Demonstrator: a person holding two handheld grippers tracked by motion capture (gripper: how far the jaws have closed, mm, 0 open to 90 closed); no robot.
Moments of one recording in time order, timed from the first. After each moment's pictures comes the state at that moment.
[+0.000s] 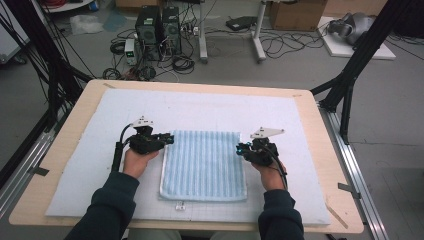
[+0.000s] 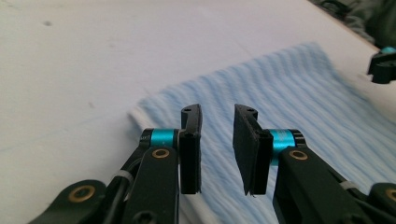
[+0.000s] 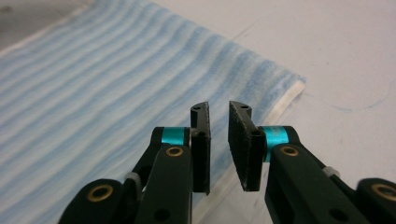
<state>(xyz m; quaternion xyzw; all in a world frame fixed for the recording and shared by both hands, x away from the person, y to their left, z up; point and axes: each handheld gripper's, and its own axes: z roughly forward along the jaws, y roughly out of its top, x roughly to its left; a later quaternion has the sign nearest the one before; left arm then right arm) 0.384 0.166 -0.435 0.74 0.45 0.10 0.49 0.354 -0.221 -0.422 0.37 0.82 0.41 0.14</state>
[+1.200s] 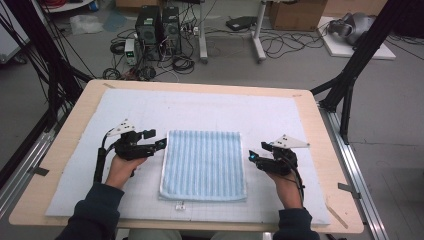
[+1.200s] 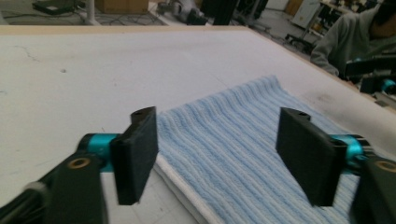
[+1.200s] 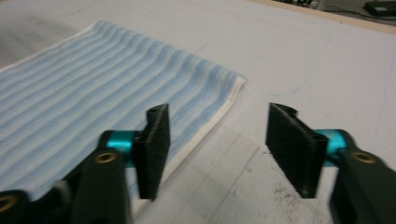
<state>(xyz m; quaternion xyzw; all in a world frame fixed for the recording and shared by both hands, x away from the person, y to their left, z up) 0.348 0.202 -0.421 0.71 0.39 0.13 0.58 0.312 -0.263 -0.412 0.41 0.77 0.45 0.20</state>
